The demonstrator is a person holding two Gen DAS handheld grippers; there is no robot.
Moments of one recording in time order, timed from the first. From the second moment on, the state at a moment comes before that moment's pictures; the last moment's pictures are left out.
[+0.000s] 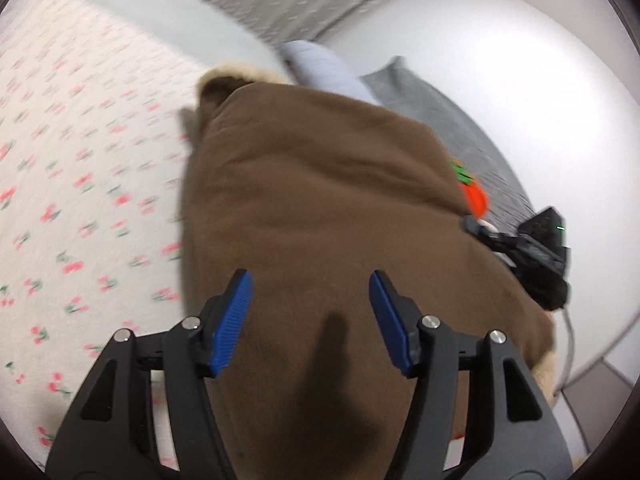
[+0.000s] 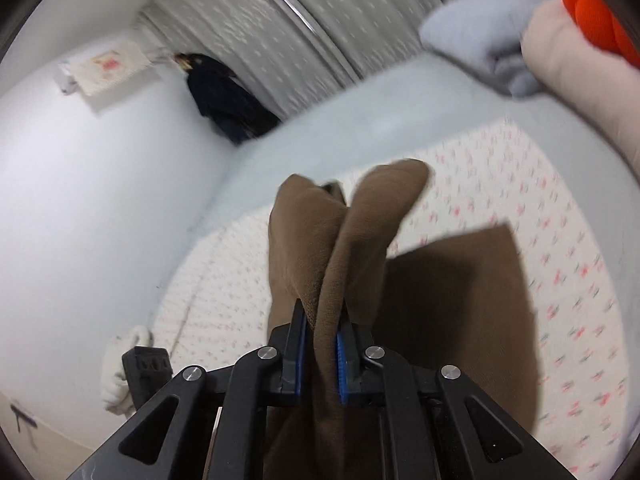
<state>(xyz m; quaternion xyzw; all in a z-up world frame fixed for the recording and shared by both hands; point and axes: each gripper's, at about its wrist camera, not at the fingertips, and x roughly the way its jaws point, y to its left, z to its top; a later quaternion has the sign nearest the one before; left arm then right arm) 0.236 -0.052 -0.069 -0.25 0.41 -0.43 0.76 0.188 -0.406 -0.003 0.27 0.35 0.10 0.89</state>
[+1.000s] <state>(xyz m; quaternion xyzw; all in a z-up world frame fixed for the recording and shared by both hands) 0.141 -0.164 -0.056 0.01 0.38 -0.52 0.76 0.071 -0.396 -0.123 0.09 0.42 0.00 0.90</state>
